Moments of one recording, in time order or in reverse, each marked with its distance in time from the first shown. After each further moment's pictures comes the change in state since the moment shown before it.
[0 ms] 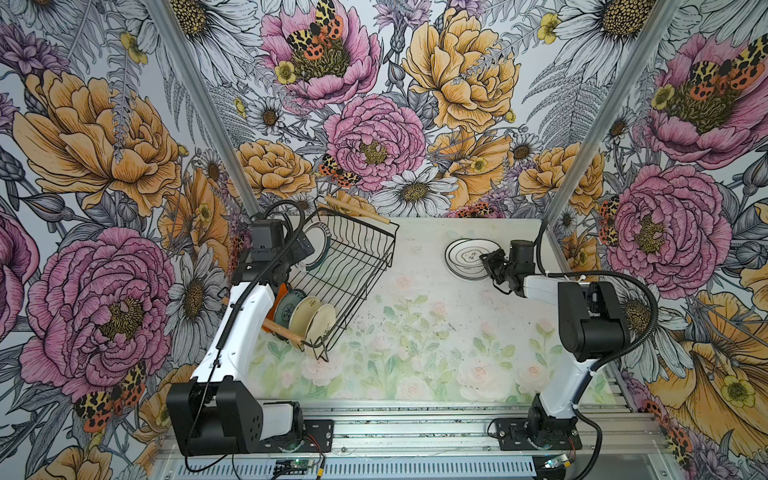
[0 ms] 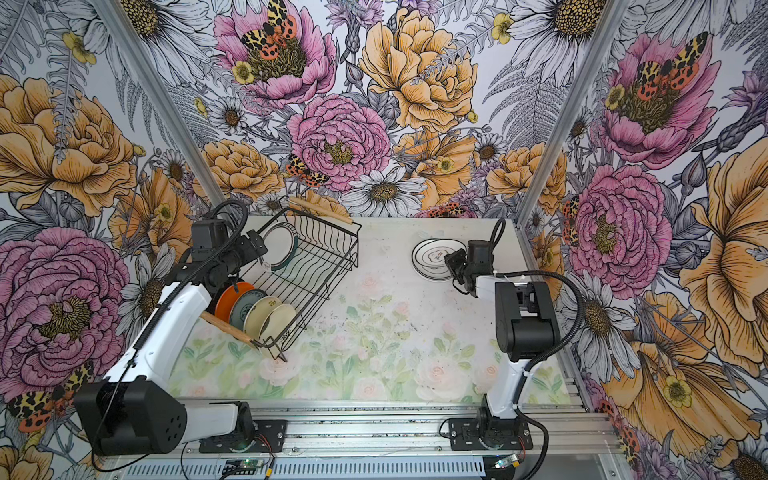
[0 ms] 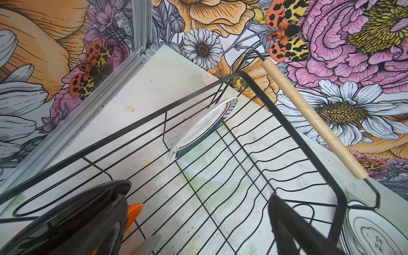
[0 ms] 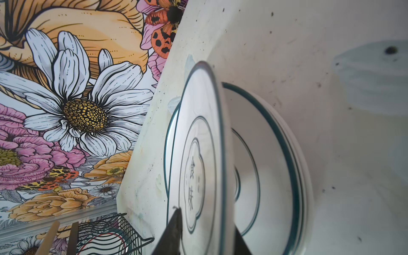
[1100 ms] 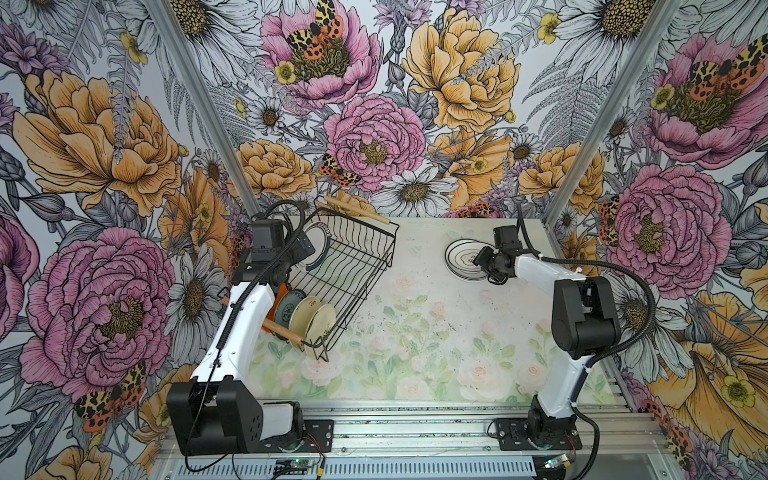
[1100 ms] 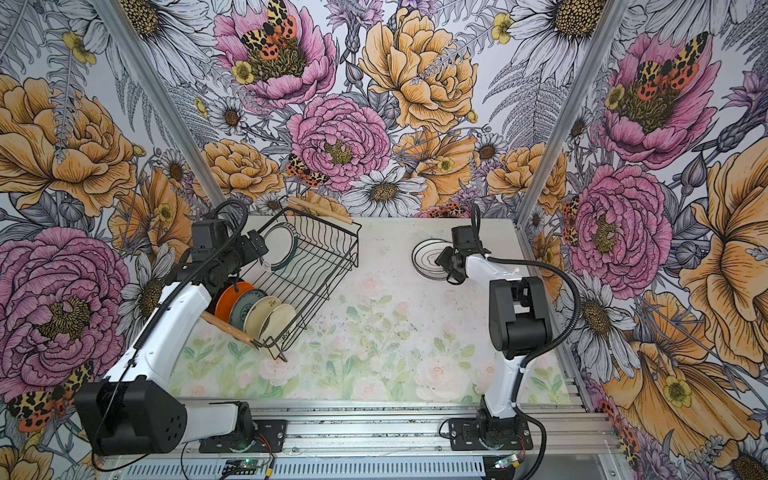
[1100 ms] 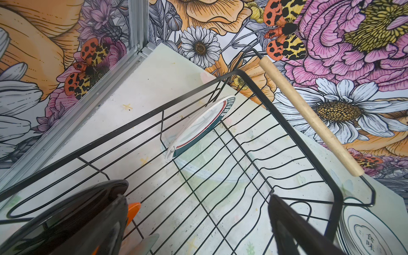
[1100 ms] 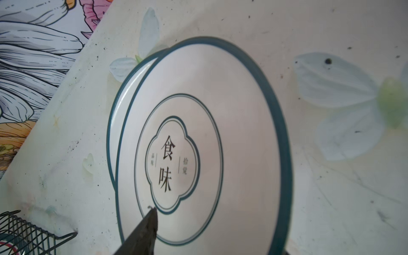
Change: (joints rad) left arm 0.000 0.001 0.000 0.000 0.015 0.000; right arm 0.093 0.033 0.292 -0.613 0.235 -0.288
